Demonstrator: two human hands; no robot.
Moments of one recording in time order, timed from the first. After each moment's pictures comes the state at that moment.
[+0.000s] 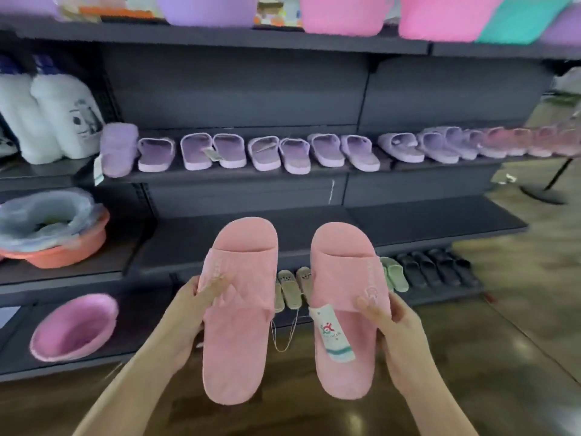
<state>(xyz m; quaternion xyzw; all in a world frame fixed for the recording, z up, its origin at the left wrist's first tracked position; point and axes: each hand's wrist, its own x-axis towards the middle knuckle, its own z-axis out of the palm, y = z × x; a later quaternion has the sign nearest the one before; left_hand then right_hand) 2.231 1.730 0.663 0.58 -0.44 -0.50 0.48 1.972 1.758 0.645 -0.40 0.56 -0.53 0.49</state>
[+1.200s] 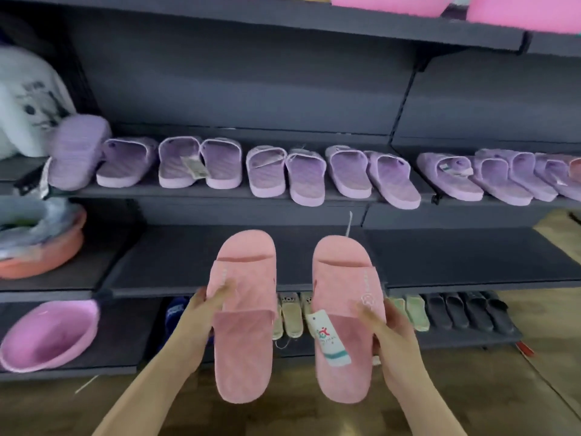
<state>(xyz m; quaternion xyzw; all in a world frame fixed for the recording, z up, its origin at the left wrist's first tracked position) 2.176 1.523 0.613 0.68 -0.25 -0.50 0.48 1.920 1.534 0.605 -0.41 0.59 -0.50 0.48</state>
